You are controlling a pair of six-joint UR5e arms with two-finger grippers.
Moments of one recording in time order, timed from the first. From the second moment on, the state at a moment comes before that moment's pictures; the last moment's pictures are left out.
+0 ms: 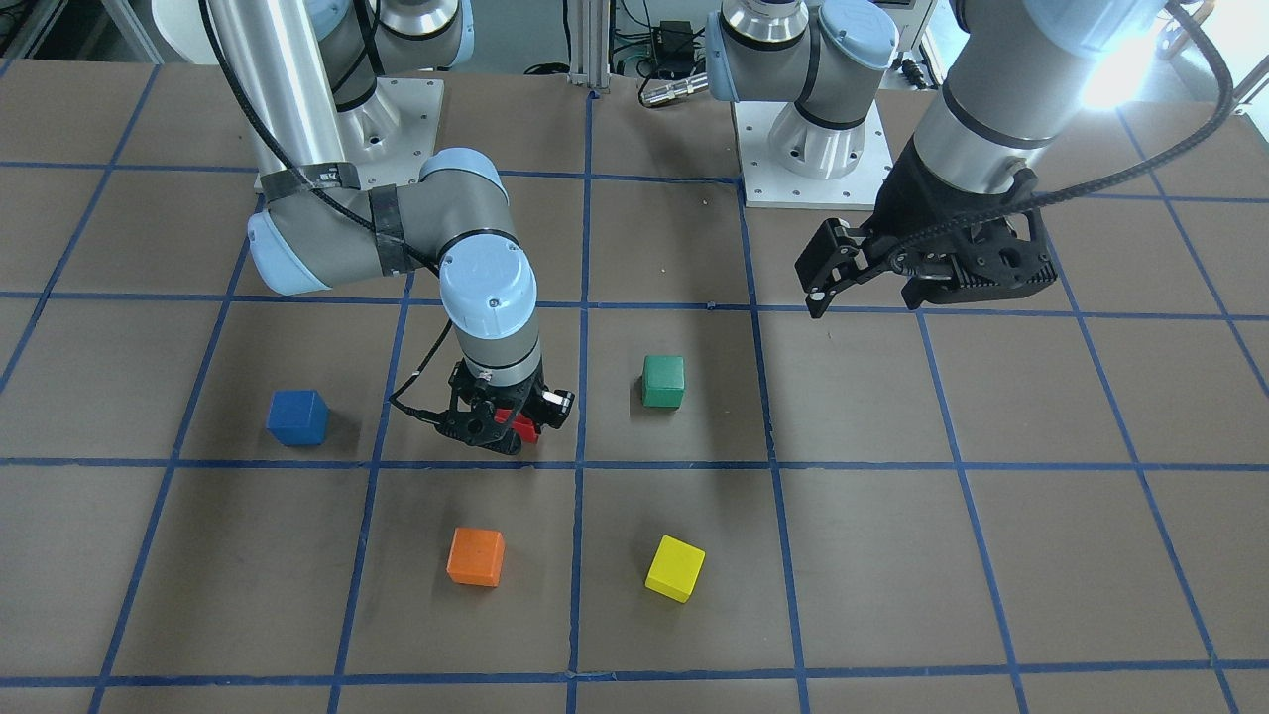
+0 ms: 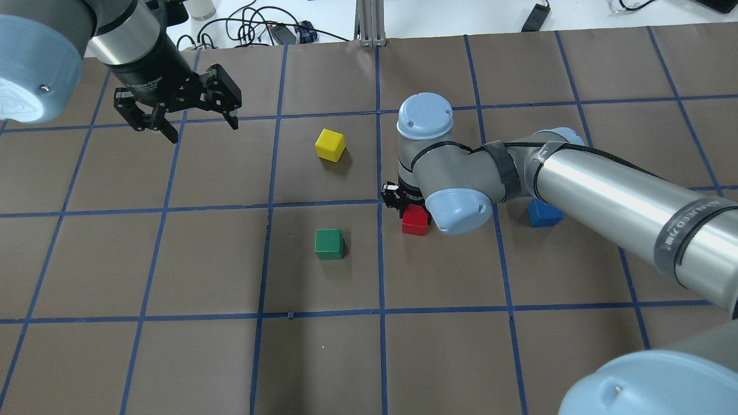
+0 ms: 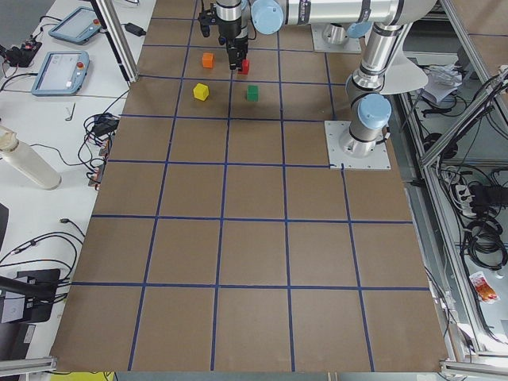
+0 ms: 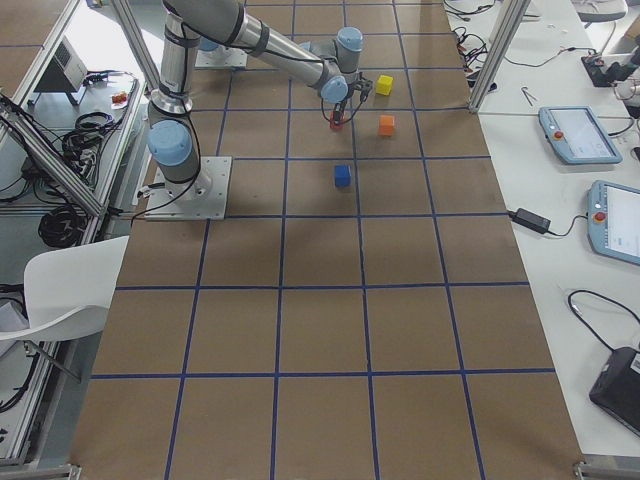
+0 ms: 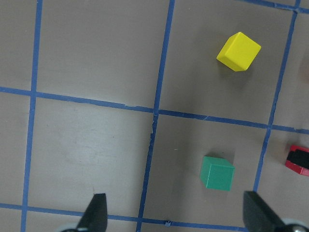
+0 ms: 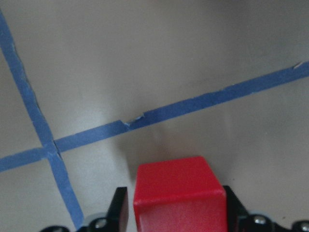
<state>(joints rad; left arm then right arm) -1.53 -1.63 -1.55 -1.52 1.51 -0.13 1.86 -1.13 1.83 -2.22 -1.57 0.58</state>
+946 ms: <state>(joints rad) -1.53 -1.63 -1.55 -1.52 1.51 -0.13 1.47 -1.39 1.87 -1.93 -1.62 -0.07</state>
